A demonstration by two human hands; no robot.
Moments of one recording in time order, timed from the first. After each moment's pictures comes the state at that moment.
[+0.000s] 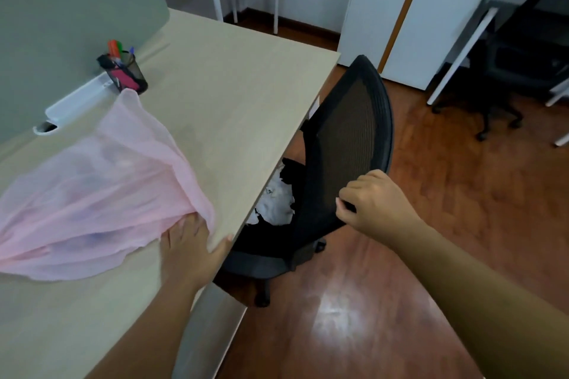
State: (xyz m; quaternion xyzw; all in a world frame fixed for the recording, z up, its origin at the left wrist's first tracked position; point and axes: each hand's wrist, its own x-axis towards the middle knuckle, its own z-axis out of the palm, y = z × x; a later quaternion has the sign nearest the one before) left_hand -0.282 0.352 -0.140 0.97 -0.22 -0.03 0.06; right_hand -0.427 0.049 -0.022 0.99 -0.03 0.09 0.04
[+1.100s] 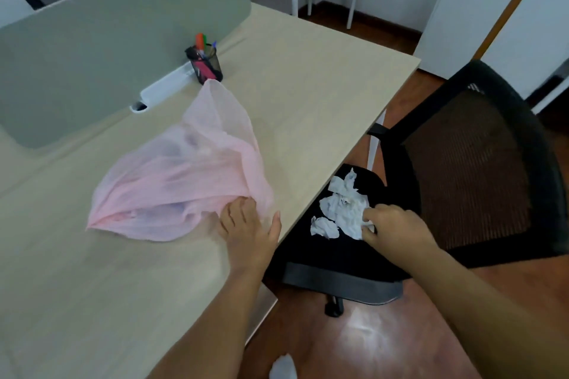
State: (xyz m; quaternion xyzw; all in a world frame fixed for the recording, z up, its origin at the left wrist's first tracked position) left_hand -0.289 0.317 -0.123 0.96 -0.08 0.16 0.20; right_hand -0.379 0.066 -0.068 0.99 -0.08 -0.06 -0.02
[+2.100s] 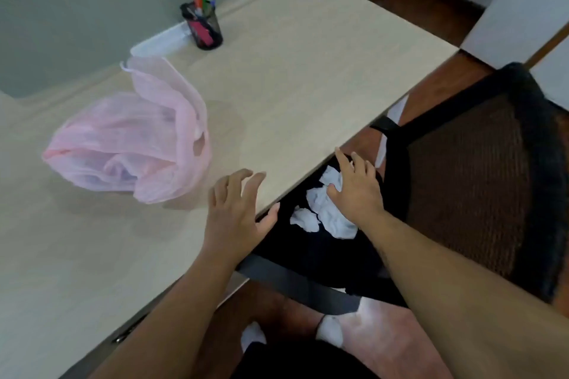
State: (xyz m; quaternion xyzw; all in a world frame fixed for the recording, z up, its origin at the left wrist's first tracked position) left_hand -0.292 0.237 -0.086 0.95 -0.20 0.19 0.15; right_hand -0.275 -0.007 -0.129 0.98 -0.11 -0.06 -0.16
